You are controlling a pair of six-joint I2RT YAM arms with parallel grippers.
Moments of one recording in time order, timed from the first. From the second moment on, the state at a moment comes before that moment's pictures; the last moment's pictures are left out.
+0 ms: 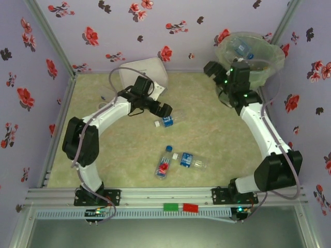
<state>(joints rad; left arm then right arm) -0.56 1.84 1.48 -0.55 0.35 0.02 0.22 1.39 1.28 -0.32 -0.10 0.79</state>
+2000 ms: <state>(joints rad) -0.53 1.79 1.39 -0.39 0.48 -0.24 0.43 1.30 0.92 -0.04 -0.13 0.91</state>
